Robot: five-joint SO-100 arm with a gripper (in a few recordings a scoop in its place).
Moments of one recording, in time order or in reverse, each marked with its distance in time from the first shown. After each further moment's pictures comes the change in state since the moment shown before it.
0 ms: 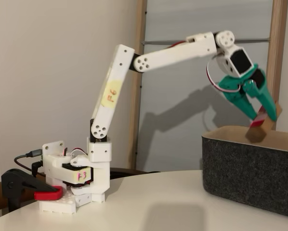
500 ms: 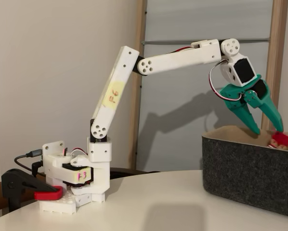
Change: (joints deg) arm 0.4 -1.1 -0.1 3.9 -0.3
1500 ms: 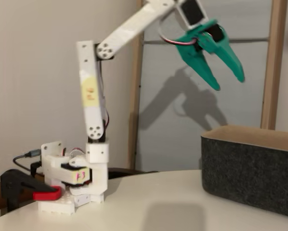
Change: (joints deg) arm 15.1 34.2 0.4 29.5 18.2
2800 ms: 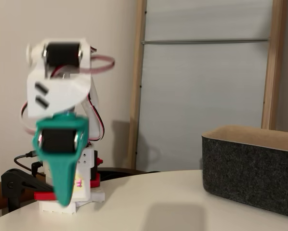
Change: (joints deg) arm 77.4 12.9 70.0 -30.5 33.1
